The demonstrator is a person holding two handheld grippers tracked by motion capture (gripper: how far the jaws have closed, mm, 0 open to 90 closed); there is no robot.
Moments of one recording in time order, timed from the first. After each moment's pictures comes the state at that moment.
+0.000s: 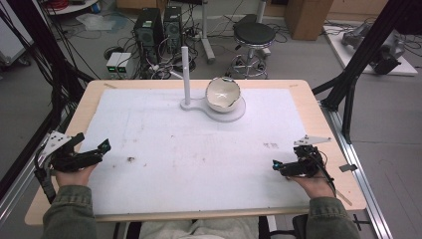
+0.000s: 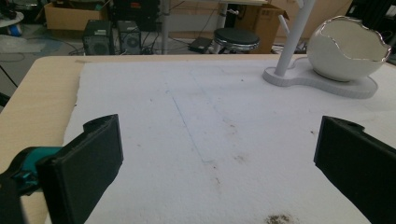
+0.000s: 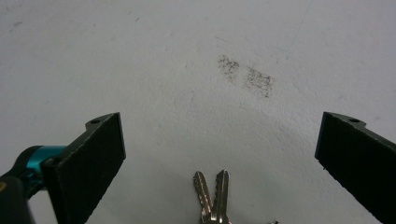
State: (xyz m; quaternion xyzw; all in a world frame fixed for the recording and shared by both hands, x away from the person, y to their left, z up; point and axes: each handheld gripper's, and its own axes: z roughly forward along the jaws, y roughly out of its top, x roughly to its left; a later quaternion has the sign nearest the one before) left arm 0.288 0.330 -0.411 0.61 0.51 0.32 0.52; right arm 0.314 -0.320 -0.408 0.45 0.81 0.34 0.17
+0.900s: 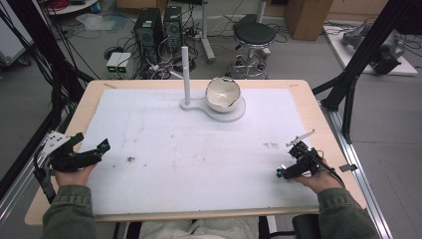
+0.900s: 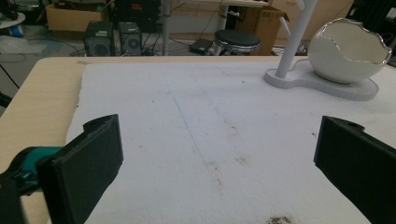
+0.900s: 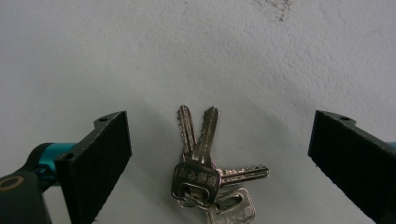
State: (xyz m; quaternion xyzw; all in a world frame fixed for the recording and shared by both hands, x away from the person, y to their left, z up) left arm 0.288 0.331 -0.411 0.61 0.51 0.32 0.52; right arm 0.331 -0.319 -0.411 0.44 0.87 0.18 0.10
